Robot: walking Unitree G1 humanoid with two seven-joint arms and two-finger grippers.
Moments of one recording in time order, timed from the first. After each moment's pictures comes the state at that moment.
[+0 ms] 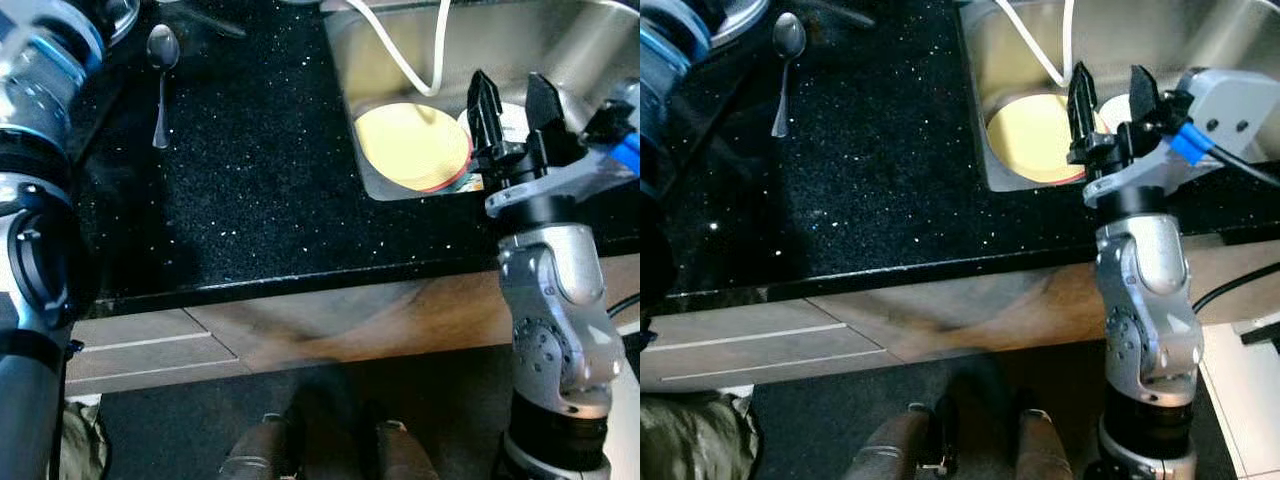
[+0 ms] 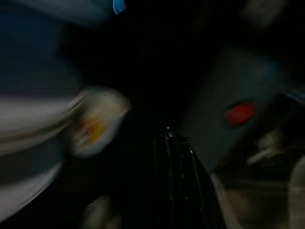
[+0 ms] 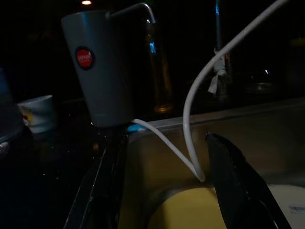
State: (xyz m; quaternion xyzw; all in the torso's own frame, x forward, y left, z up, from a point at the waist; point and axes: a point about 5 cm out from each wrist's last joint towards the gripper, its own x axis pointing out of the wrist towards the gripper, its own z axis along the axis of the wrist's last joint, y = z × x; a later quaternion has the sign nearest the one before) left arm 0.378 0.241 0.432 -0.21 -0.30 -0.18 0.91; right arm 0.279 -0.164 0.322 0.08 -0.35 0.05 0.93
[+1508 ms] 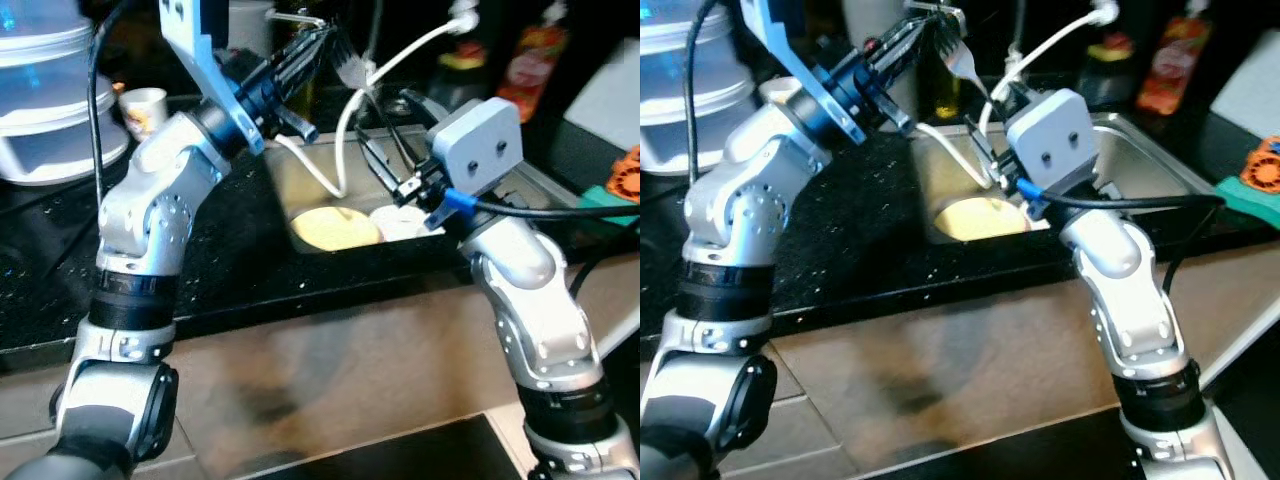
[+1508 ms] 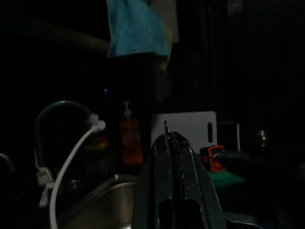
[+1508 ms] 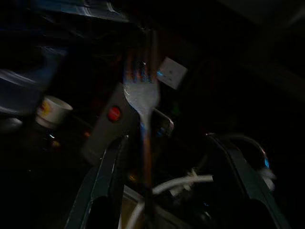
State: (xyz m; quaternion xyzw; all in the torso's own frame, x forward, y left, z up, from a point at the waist) left arm 0.324 0.098 0.358 -0.05 -0.28 -0.45 0.85; right arm 0.293 -0.127 0.311 -0.22 -0.33 0.18 0.90
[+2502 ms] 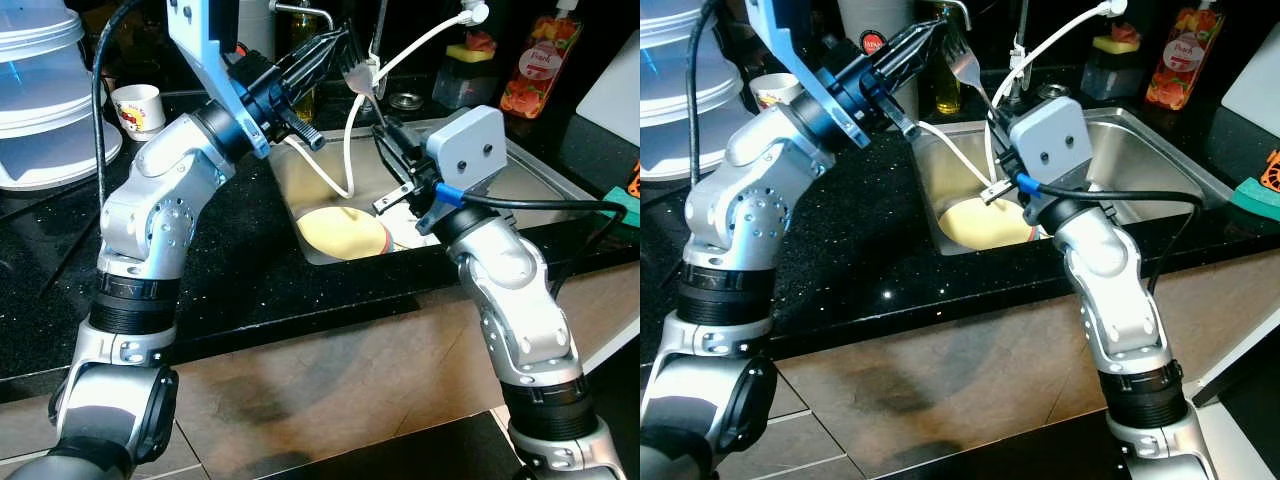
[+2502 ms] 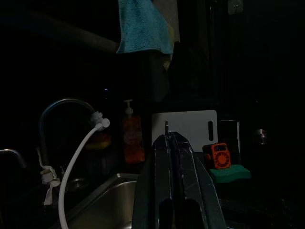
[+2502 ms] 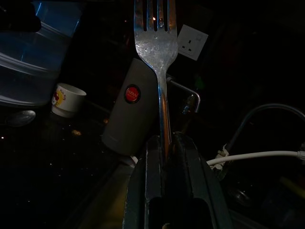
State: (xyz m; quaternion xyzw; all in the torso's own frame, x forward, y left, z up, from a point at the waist) left arm 0.319 0.094 0.361 -0.04 -0.29 -0.46 0.84; right arm 0.301 -0.123 0.294 -0.16 -0.30 0.20 0.92
